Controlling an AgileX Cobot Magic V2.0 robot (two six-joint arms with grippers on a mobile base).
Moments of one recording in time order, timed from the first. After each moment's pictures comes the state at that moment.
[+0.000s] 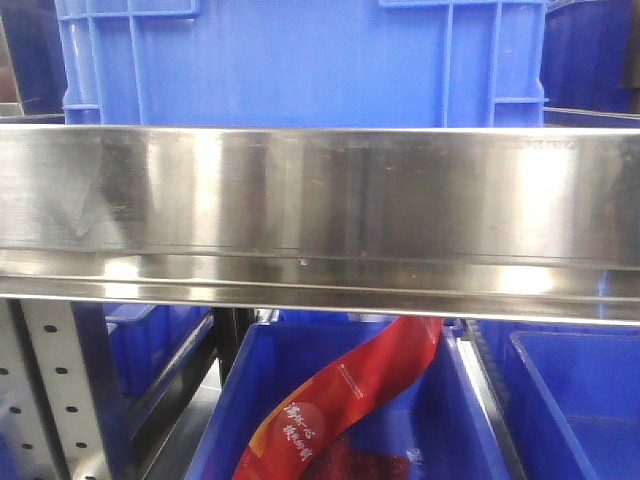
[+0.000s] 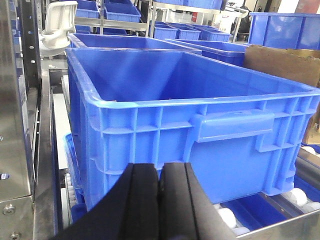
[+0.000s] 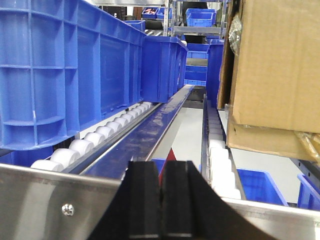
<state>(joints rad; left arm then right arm) -0.42 0.60 -0.64 -0.24 0.24 0.13 -0.01 0.00 0.00 -0.06 0.05 0.07</state>
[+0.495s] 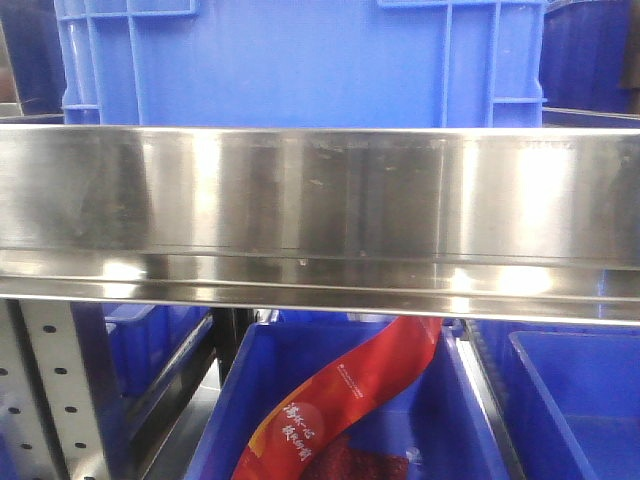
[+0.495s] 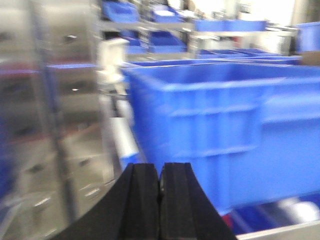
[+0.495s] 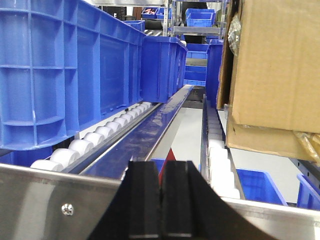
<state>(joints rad) -0.27 0.36 -0.36 -0.10 0.07 0.13 -0.01 0.00 0.00 -0.06 0.05 0.07</state>
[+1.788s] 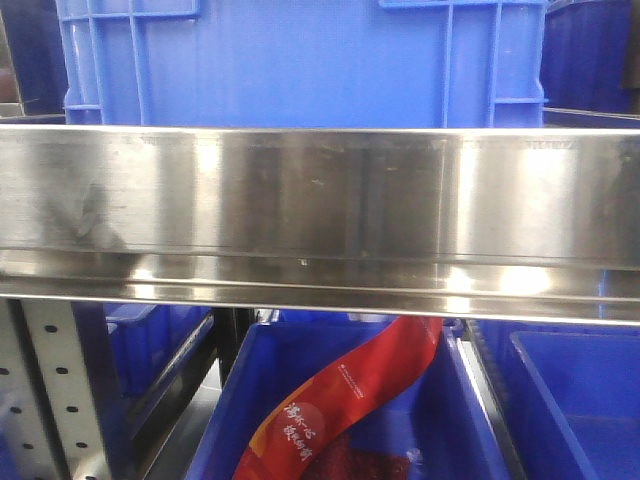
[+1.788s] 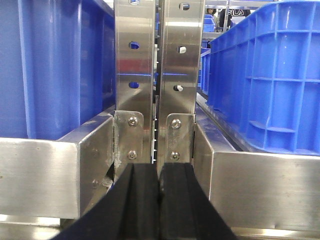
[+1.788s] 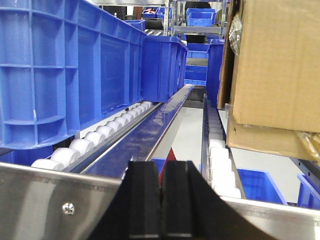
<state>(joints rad) -0.04 0.01 0.00 0.01 0.02 -0.02 -0.01 0.00 0.00 -0.06 0.05 0.07</state>
